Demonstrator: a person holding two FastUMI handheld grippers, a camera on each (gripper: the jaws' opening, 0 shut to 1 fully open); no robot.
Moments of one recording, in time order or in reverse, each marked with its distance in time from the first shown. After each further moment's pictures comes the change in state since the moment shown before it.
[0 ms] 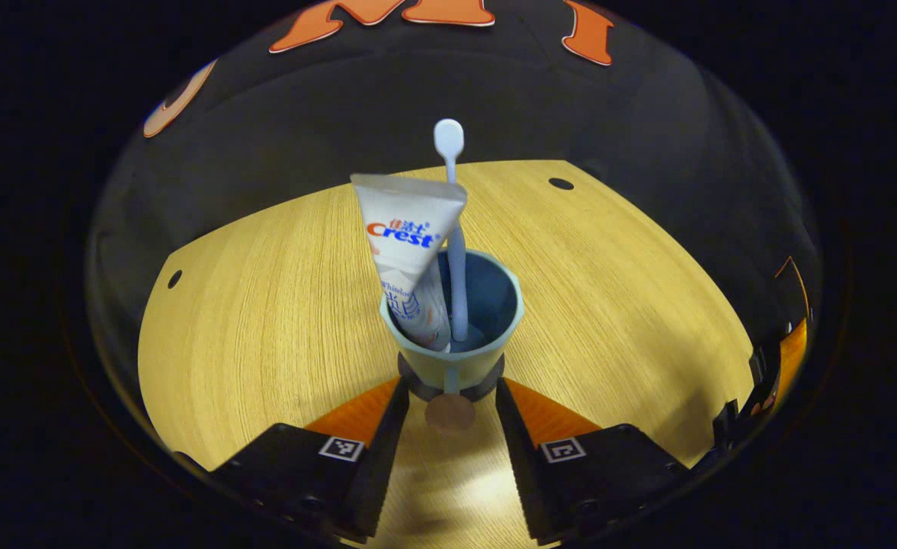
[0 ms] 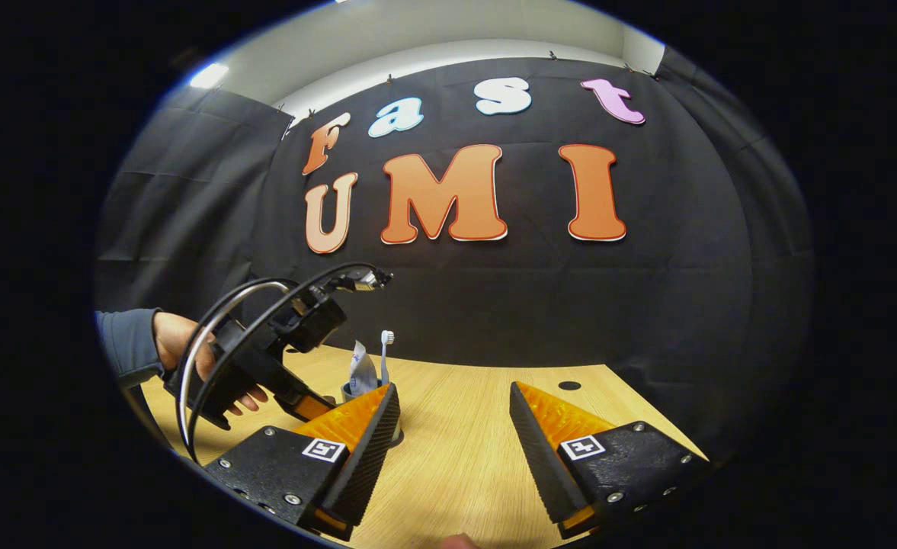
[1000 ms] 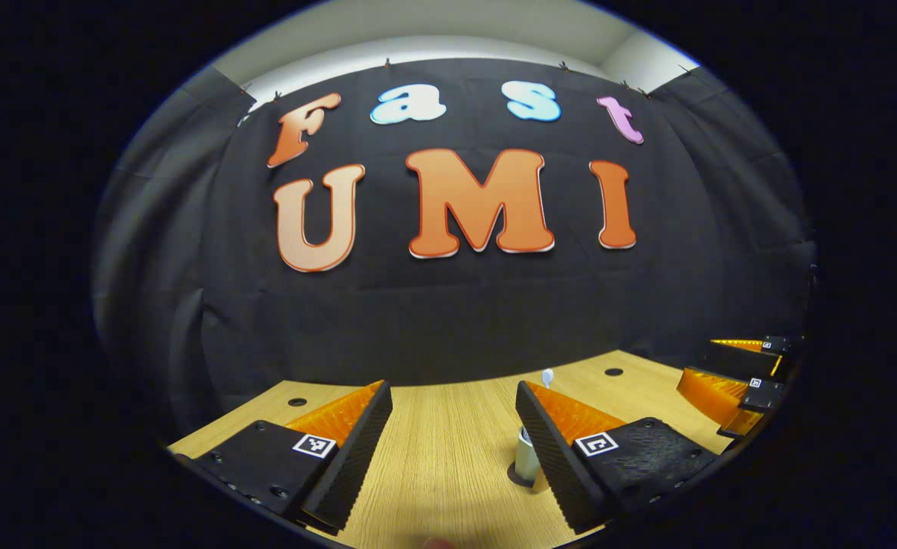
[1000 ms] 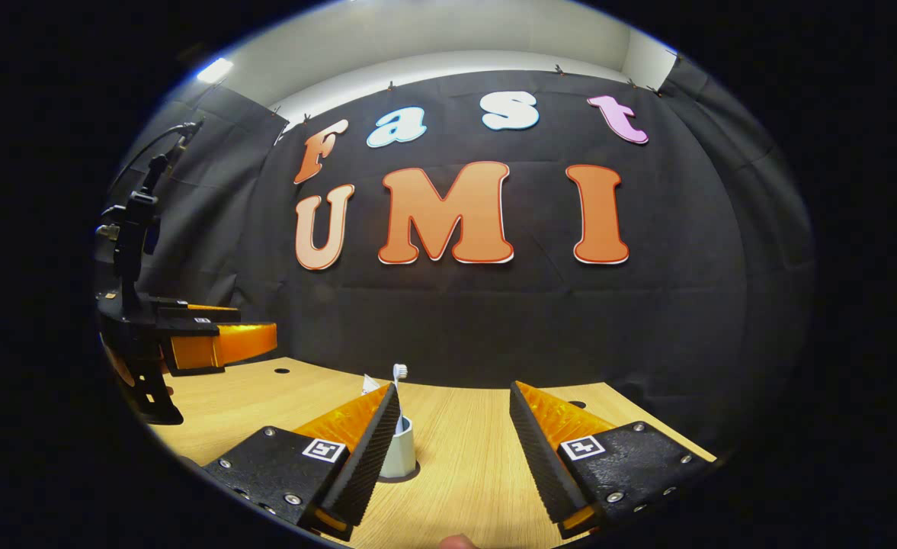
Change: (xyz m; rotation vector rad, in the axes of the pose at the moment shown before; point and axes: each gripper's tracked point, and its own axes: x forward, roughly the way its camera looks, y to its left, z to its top) left arm -0.163 0.054 0.095 -0.025 -0.913 0.313; right arm 0.029 0.044 0.033 -0.018 -0.074 -0.064
